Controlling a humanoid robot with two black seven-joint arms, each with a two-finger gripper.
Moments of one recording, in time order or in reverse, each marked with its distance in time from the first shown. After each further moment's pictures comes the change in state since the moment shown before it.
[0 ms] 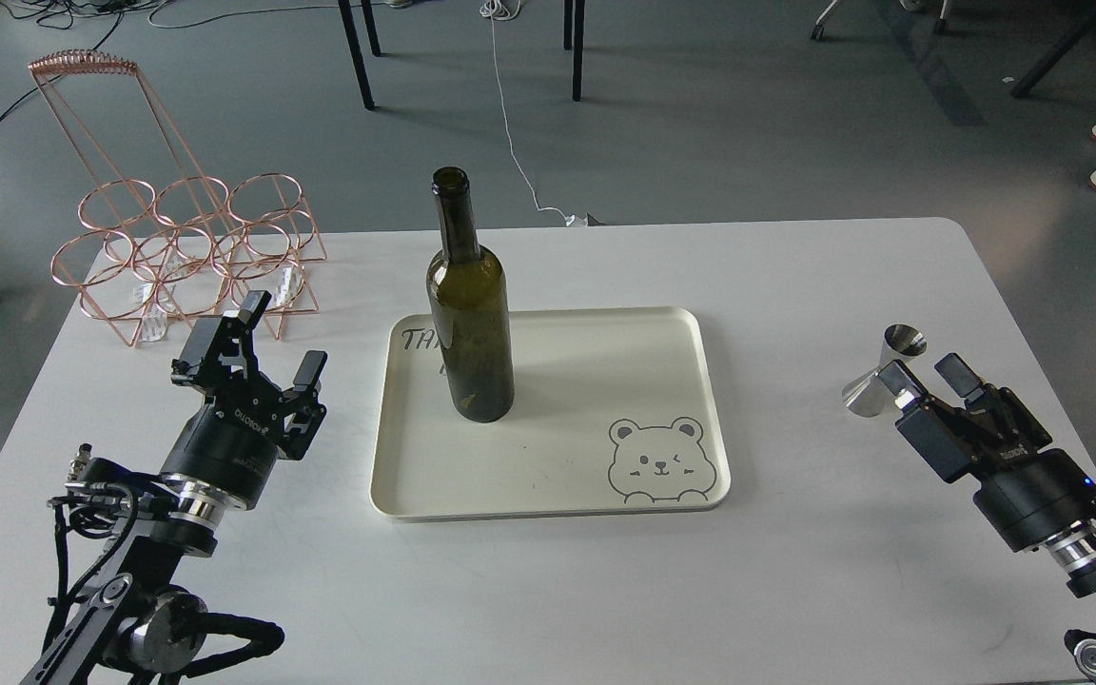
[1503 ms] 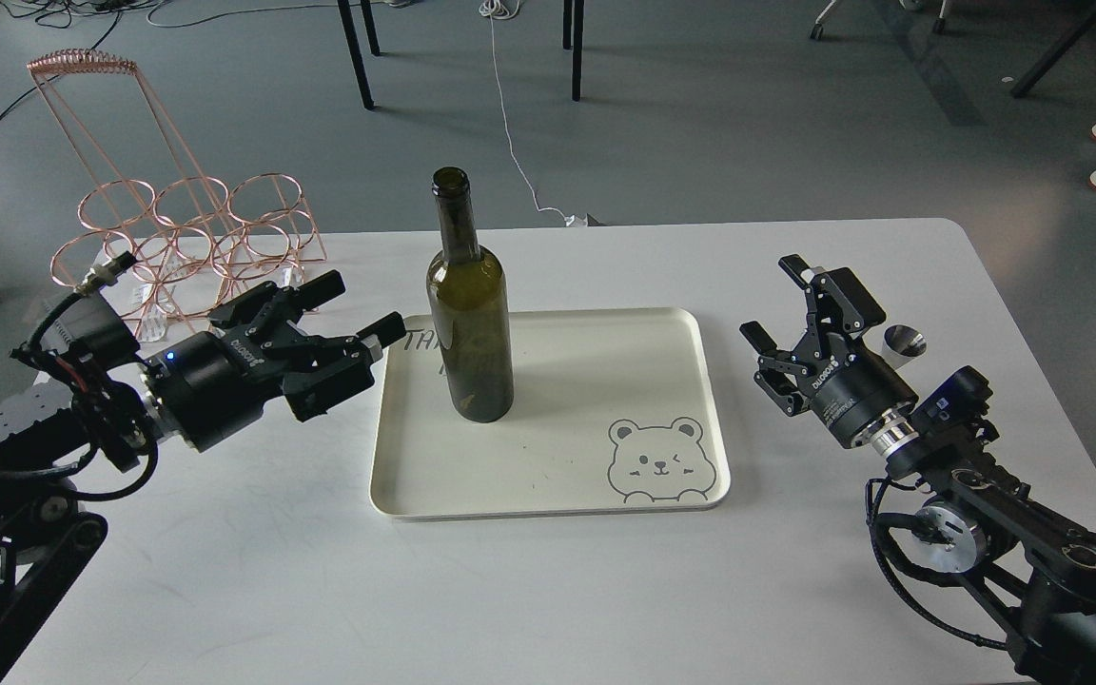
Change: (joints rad) left arm -0.260 0.422 0.117 -0.175 1.242 -0.009 -0.216; right arm 0.407 0.309 -0.213 -0.350 0.998 0.696 0.000
